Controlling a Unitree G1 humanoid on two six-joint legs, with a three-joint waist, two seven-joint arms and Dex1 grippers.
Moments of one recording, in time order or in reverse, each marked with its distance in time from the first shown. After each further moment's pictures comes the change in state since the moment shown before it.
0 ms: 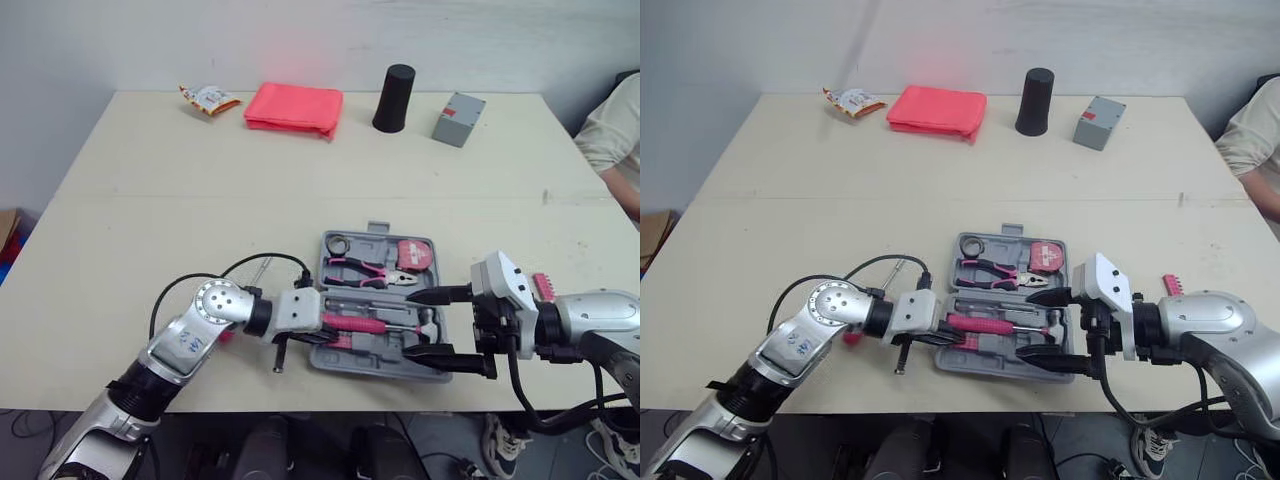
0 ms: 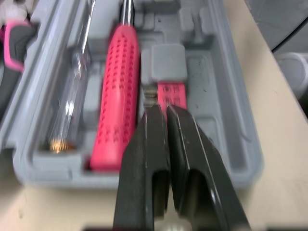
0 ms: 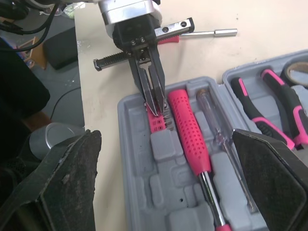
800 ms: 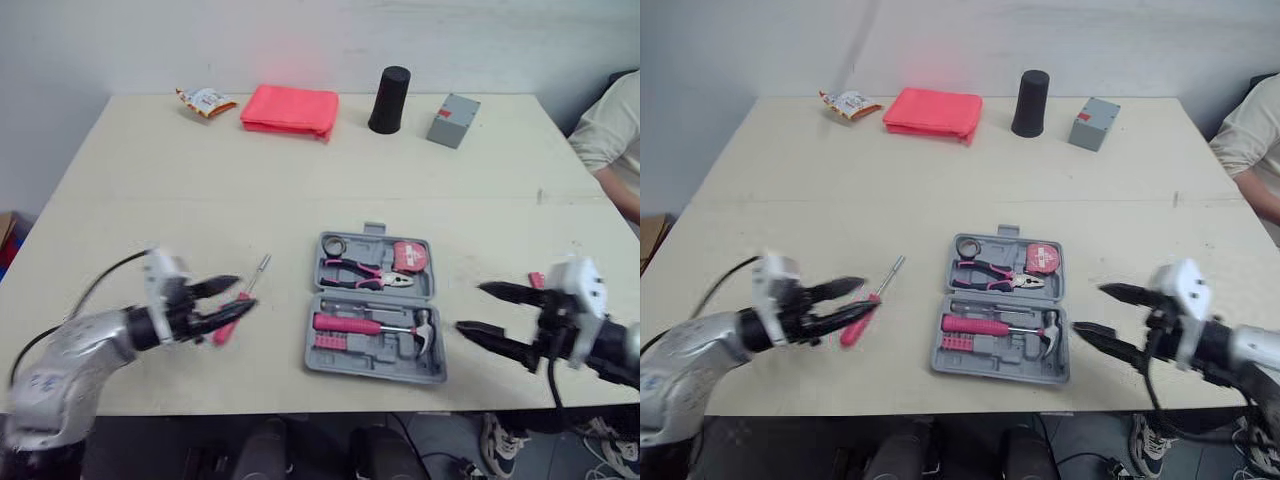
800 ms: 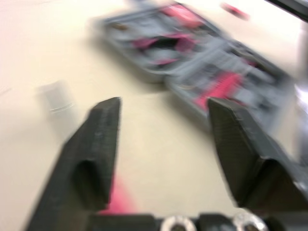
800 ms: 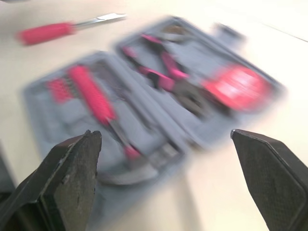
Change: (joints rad) left arm 0.457 0.032 0.843 -0.234 -0.532 0.437 0.276; right arm 0.334 0.095 -0.387 0.106 -0.079 -0.073 -0.108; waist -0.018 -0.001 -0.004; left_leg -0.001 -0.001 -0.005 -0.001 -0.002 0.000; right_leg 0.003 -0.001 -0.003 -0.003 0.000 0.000
